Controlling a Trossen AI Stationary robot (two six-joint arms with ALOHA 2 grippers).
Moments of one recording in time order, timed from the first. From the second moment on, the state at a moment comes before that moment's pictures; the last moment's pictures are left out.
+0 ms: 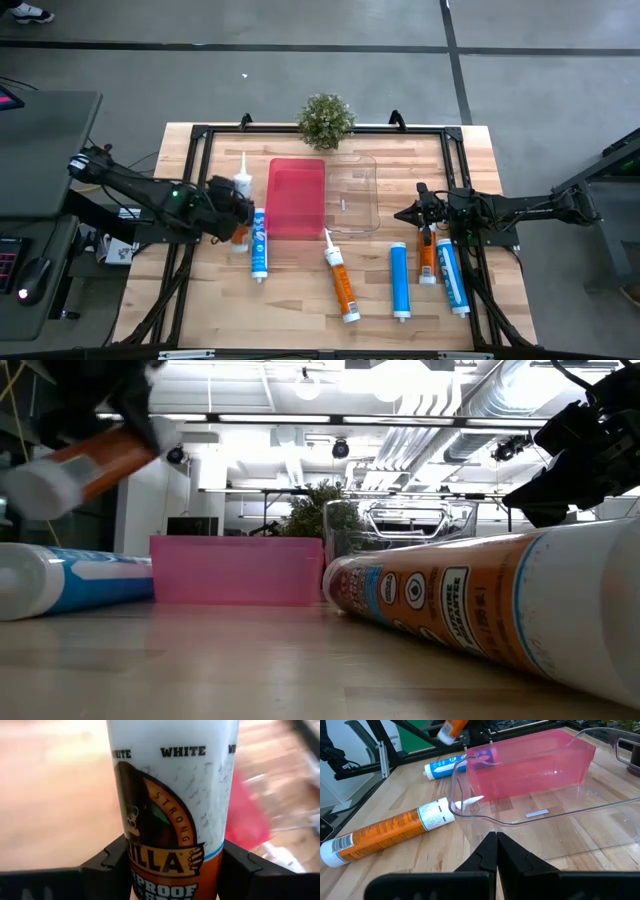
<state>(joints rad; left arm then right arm) -0.41 0.98 0.88 -1.04 -0.73 -1.46 -0.02 0.31 0.02 0.03 -0.03 0.23</state>
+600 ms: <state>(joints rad) -0.08 1.04 0.99 -0.44 -0.61 -0.10 -0.02 0.31 0.02 0.03 -0.03 0.23</state>
